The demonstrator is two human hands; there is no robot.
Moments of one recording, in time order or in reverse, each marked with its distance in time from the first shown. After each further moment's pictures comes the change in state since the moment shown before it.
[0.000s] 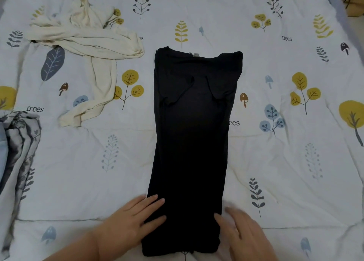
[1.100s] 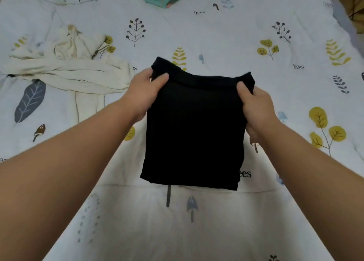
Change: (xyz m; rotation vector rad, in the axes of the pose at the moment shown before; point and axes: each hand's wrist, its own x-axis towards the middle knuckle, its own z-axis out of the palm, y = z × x) left_hand 0.246 -0.245 -0.116 -1.404 0.685 -0.914; right_hand 0.342 0.130 -0.030 1.082 0.248 0.787
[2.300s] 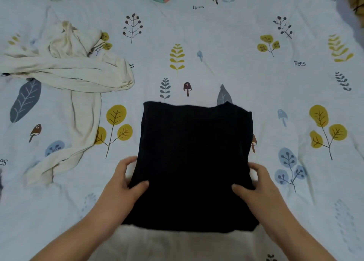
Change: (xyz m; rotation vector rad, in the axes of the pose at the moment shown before) left_hand -0.160 -0.074 -0.030 0.269 -0.026 -0.440; right_hand -0.122 0.079 -0.050 -0.426 -0.134 0.369
